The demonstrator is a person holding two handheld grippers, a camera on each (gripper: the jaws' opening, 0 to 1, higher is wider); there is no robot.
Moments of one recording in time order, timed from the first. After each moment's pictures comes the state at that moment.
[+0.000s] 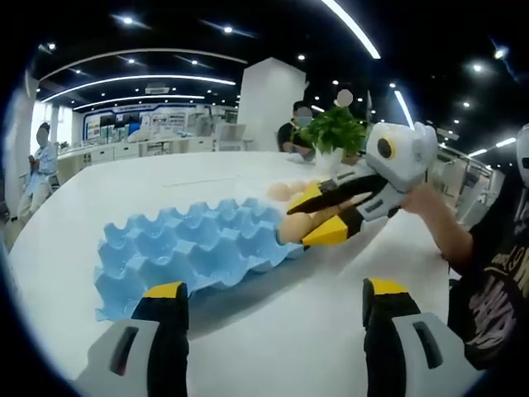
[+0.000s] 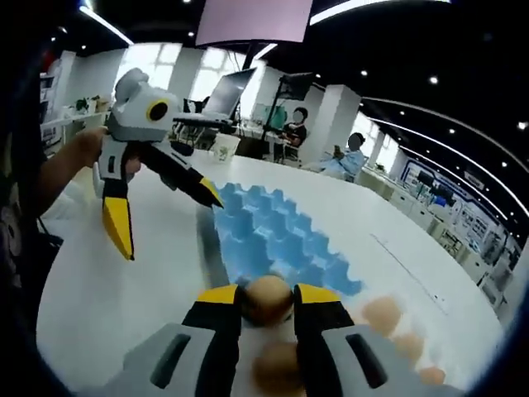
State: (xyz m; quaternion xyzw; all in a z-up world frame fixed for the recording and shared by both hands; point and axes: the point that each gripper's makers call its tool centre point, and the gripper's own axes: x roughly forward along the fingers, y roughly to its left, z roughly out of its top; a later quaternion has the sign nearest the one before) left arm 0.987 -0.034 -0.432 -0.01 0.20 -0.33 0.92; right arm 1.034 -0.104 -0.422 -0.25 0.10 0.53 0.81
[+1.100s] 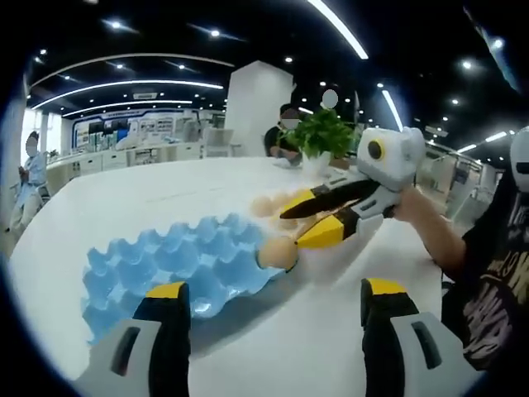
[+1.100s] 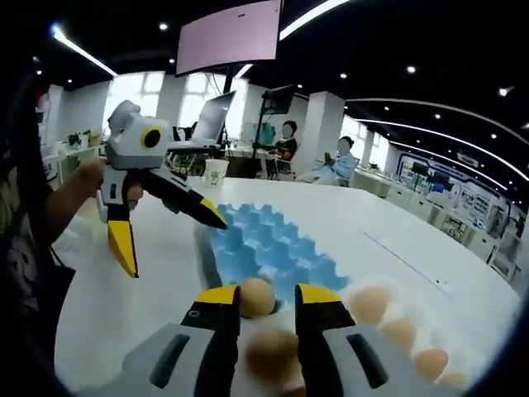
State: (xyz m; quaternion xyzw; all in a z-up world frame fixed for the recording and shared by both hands) left arm 0.994 -0.067 -0.413 0.01 0.19 -0.37 0.91; right arm 1.038 -0.129 -0.402 -0.17 0.10 0.52 0.83
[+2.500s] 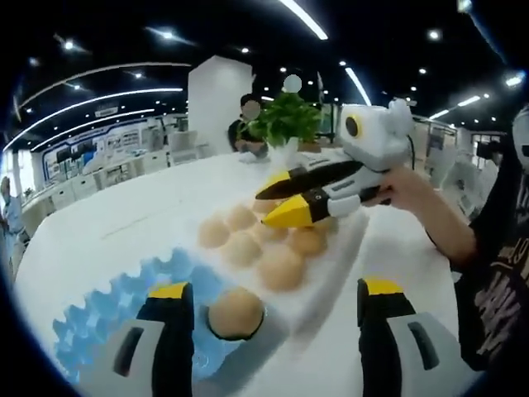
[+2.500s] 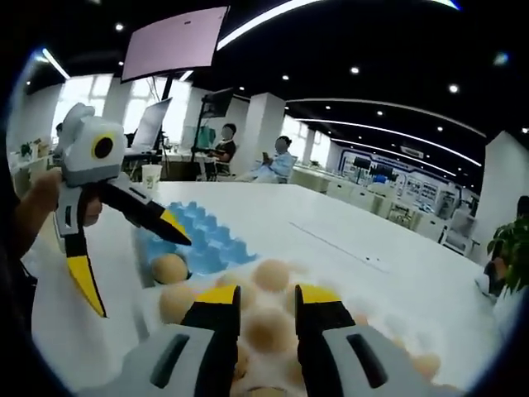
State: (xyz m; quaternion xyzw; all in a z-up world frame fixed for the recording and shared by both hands) left arm 1.028 -0.147 -0.413 0.11 0.18 -0.42 0.88; right arm 1.082 -0.210 -0.393 -0.15 0.09 0.39 0.91
